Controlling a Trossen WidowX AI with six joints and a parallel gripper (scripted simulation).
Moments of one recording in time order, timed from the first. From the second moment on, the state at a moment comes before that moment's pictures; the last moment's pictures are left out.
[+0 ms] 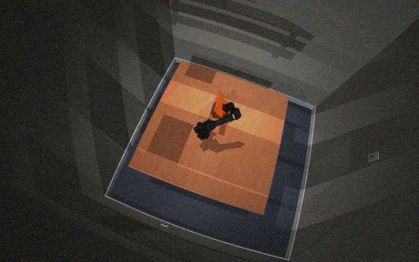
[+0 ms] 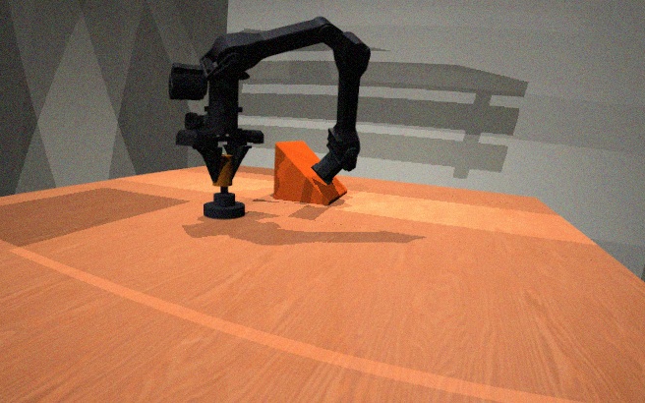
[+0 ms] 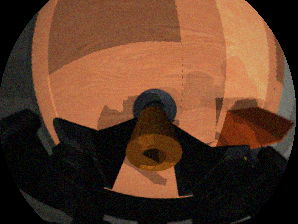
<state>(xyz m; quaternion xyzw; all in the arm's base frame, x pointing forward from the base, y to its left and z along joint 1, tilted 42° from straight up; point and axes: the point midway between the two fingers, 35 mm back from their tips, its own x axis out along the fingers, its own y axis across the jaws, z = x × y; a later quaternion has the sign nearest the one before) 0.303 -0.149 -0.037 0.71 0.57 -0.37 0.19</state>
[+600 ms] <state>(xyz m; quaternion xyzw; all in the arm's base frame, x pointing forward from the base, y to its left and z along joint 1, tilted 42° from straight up) 0.299 -0.146 -0.036 0.72 0.54 -0.41 0.14</state>
